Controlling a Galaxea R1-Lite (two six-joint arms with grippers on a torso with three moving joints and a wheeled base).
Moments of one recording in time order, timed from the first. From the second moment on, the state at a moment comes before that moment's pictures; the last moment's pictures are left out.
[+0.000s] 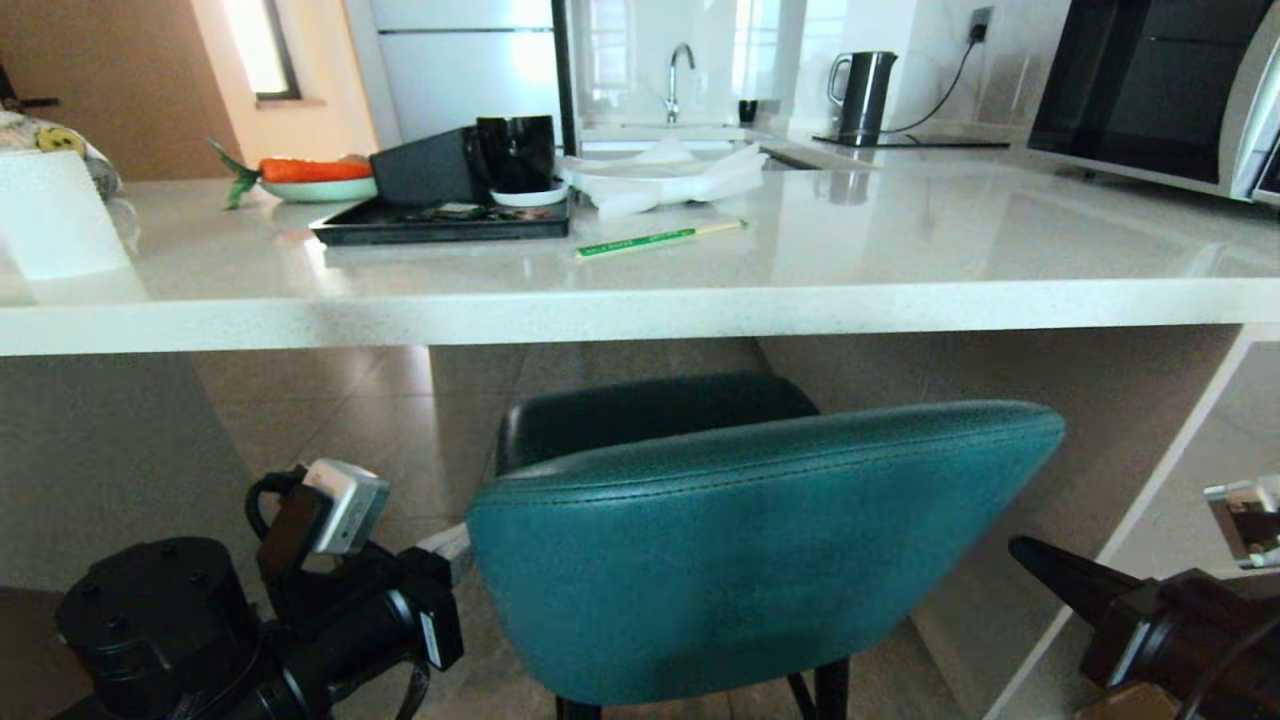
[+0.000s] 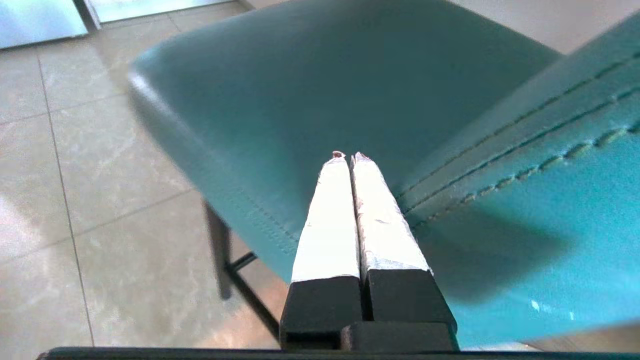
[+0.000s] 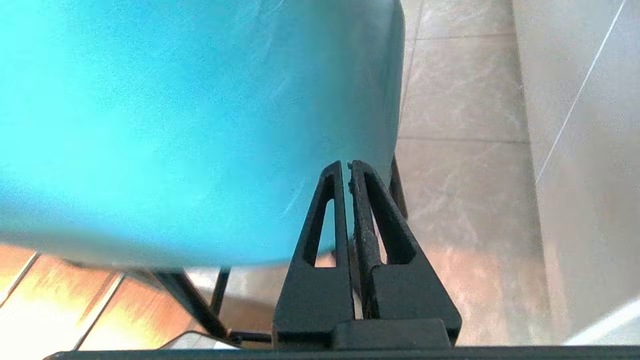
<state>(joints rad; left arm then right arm) -0.56 1.71 -0.09 -1.52 -0.05 -0.08 0.24 1.36 0.00 -1.20 0.14 0.17</state>
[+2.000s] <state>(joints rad) -0.58 1.82 -0.19 -1.52 0.33 -0.09 -0.13 2.01 -0.48 -1.52 0.80 0.18</state>
